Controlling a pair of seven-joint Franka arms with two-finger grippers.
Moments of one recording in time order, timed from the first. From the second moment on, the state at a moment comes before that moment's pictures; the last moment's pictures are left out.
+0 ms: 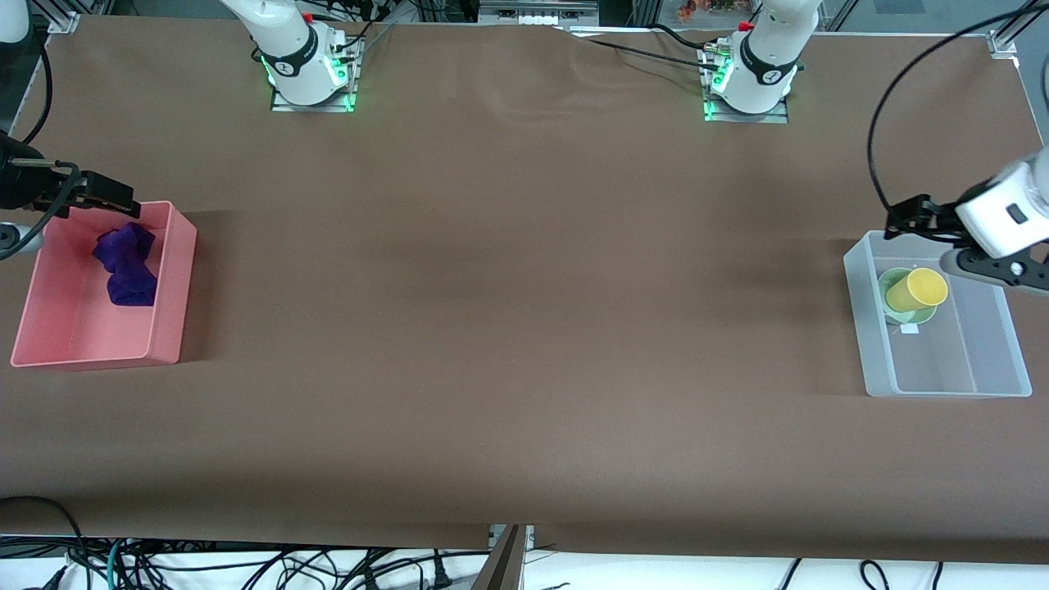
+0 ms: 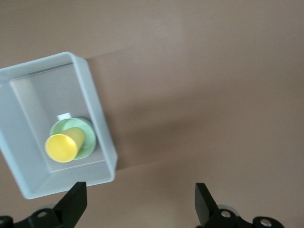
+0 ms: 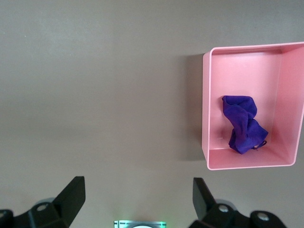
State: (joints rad) left arm 0.67 0.18 -0.74 -1.57 0.12 1.55 0.15; right arm -0.07 0.14 0.04 -1.46 -0.02 1.46 -0.04
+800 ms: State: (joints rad) left arm 0.10 -0.11 -0.17 -1.89 0.00 1.79 0.01; right arm -0.07 0.15 0.04 -1.46 -0.02 1.46 -0.04
